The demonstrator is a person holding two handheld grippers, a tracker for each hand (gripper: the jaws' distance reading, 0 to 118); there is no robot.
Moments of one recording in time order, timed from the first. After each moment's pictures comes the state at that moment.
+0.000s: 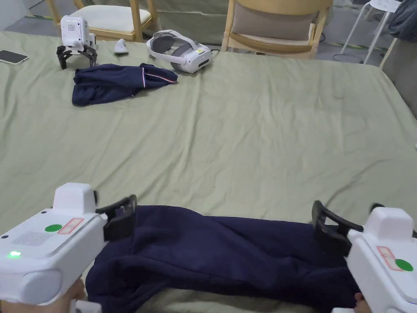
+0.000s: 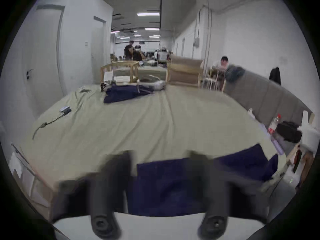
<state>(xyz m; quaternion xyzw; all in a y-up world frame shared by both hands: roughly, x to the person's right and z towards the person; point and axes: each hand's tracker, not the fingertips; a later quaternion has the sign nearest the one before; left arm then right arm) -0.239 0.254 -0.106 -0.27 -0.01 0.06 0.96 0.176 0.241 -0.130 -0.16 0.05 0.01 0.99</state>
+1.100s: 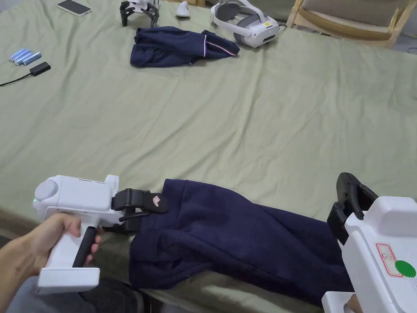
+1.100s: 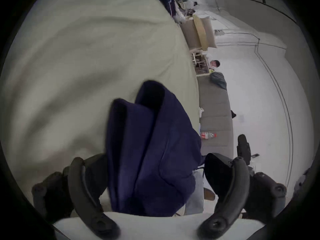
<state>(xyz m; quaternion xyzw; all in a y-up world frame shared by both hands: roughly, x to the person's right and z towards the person) -0.389 0.097 -0.154 -0.50 -0.23 0.47 0.69 0.077 0.246 -0.145 -0.12 0.14 0.05 0.98</state>
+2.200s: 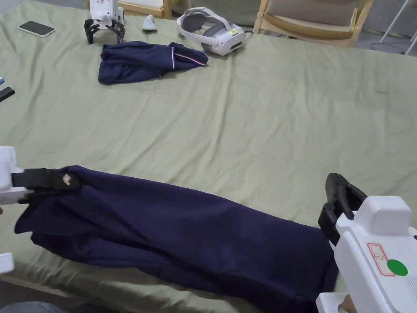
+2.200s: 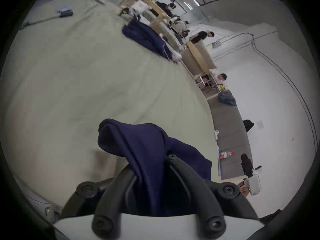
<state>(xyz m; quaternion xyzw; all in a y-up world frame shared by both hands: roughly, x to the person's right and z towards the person) -0.540 0.186 -0.177 -0.42 -0.12 0.38 0.82 0.099 0.250 -0.149 -0.11 0.12 0.03 0.99</state>
